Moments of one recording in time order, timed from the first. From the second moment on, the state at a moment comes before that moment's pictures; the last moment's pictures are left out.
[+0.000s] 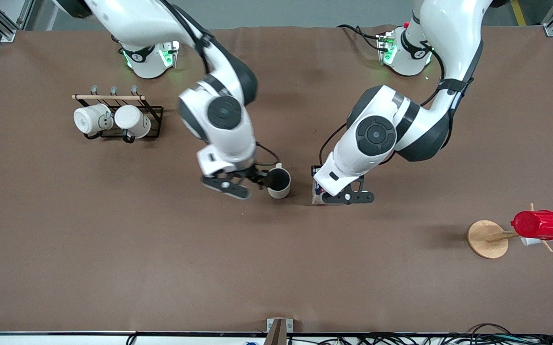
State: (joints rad) left arm -0.33 0.55 -0.30 -1.44 0.02 1.92 -0.59; right arm 0.43 0.53 0.22 -1.40 -0.18 1.98 1.08
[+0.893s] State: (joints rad) left arm -0.42 0.62 -0.30 -1.44 0.02 2.03 -0.78; right arm 0.03 0.14 -0.01 -1.41 -0.05 1.56 0.20
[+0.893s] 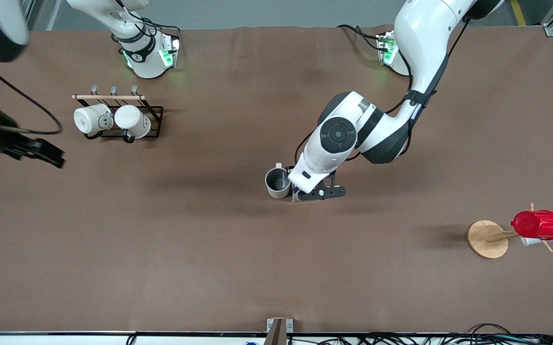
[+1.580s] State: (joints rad) left arm -0.41 0.60 -0.27 -1.37 0.06 2.02 -0.76; right arm -0.06 0.07 -0.02 -1.48 0.01 1.51 0.08
